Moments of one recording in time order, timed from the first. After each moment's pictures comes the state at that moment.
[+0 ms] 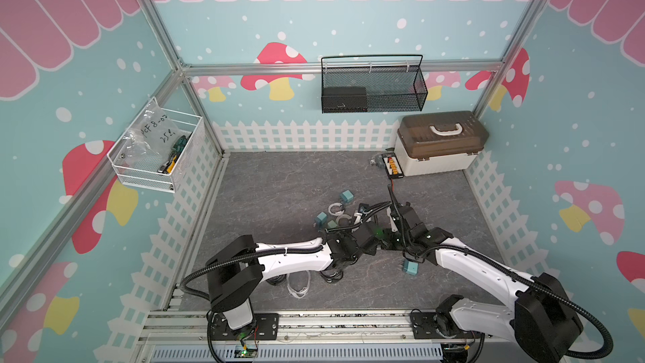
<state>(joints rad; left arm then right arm) -1.13 1.71 1.11 -0.16 -0.39 -0.70 0.57 1.21 0.67 -0.45 -0.01 0.55</state>
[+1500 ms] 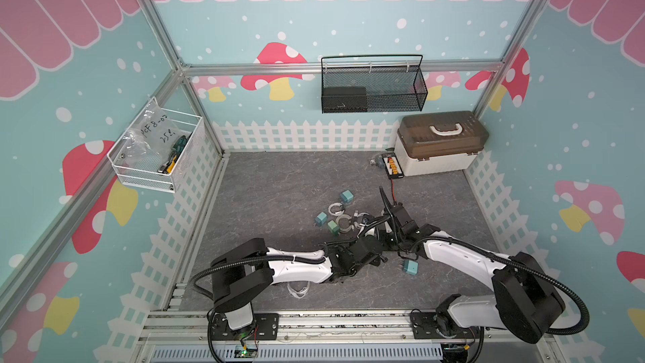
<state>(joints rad) -1.18 1.75 0.97 0.14 -0.38 -0.69 0.57 1.34 0.68 -0.39 -0.04 0.53</state>
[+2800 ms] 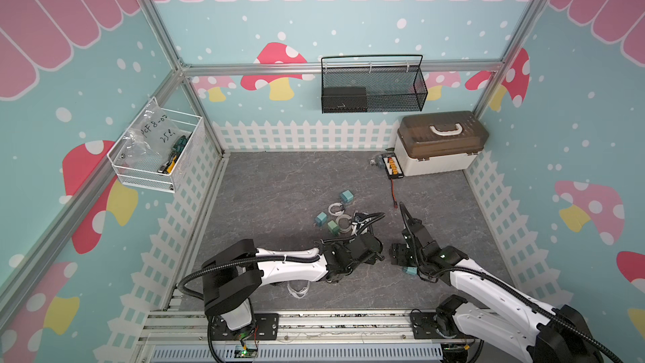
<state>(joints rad) -1.17 1.68 0.98 -0.03 -0.39 -0.81 0.56 0.98 0.47 -0.55 0.14 0.56</state>
